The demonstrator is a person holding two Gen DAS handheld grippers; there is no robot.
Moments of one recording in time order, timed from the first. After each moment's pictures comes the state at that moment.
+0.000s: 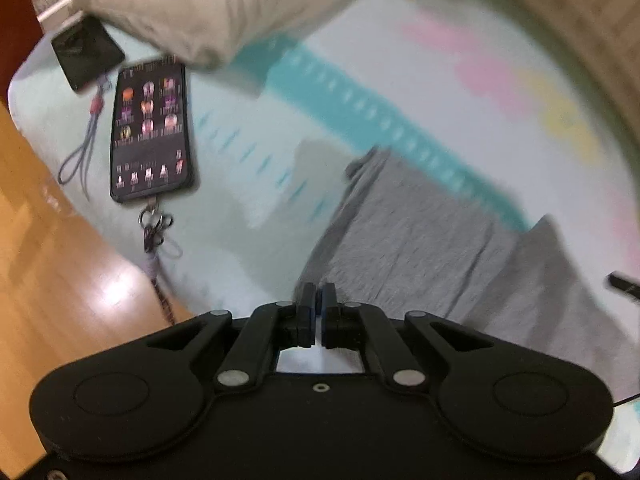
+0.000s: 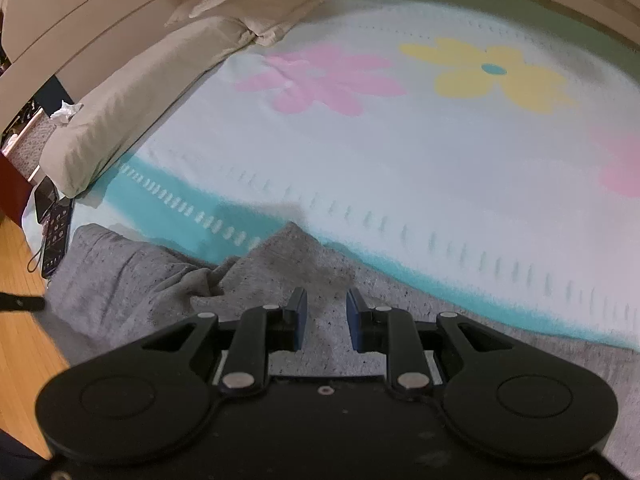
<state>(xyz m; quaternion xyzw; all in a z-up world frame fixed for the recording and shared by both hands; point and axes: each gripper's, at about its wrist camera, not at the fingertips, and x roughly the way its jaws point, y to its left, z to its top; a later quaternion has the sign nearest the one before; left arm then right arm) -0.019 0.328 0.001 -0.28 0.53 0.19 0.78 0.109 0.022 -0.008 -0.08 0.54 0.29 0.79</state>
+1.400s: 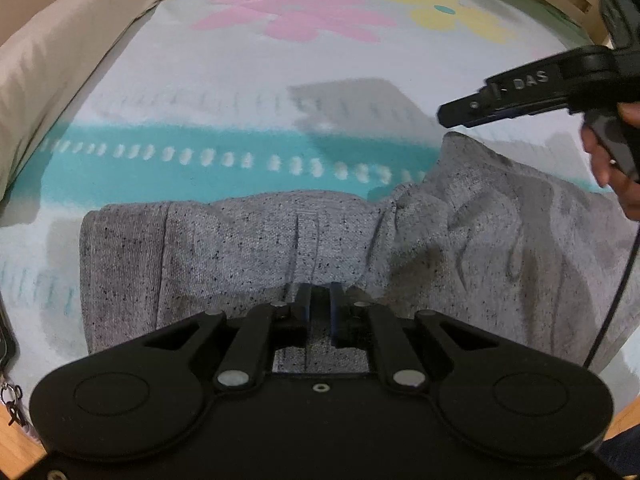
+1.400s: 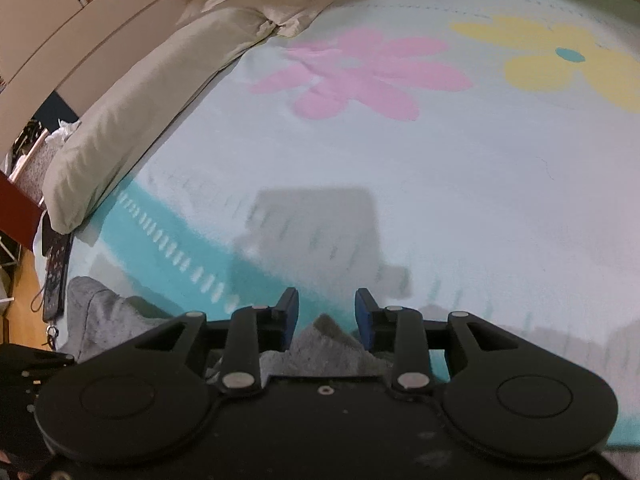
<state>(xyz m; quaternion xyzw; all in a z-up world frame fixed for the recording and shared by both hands) 0.088 0.205 -0.054 -0.08 0.53 0.02 0.85 0.189 0.098 -0.094 -0.04 0.55 0.35 0.76</state>
